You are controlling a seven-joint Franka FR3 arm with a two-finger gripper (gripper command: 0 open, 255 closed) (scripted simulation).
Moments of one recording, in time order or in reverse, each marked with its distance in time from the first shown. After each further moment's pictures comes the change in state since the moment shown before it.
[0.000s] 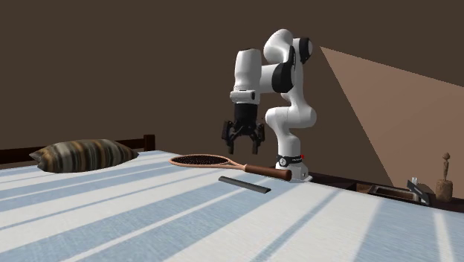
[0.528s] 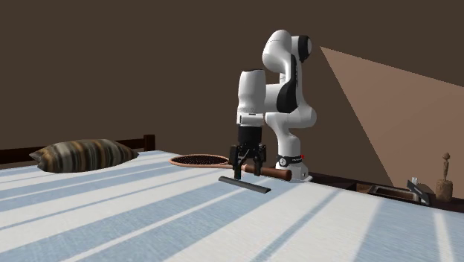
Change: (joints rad) arm 0.043 0.177 0.005 -0.009 0.012 0.169 -0.216
